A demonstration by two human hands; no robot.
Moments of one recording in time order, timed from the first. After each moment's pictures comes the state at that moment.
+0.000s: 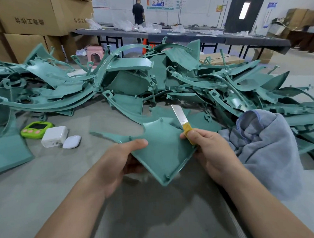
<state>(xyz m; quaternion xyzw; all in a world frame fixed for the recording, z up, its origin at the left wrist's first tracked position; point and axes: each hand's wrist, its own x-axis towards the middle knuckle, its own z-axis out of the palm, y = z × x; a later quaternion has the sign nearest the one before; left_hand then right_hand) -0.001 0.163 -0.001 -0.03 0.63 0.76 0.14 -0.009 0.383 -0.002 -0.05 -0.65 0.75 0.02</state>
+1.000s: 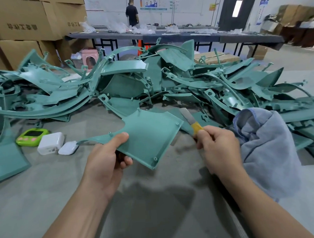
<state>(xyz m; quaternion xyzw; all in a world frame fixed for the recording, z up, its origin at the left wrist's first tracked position) -0.003 0.165 0.008 -0.10 0.53 0.84 -0.02 -0.006 0.405 -0.009 -0.07 -0.86 0.44 0.24</state>
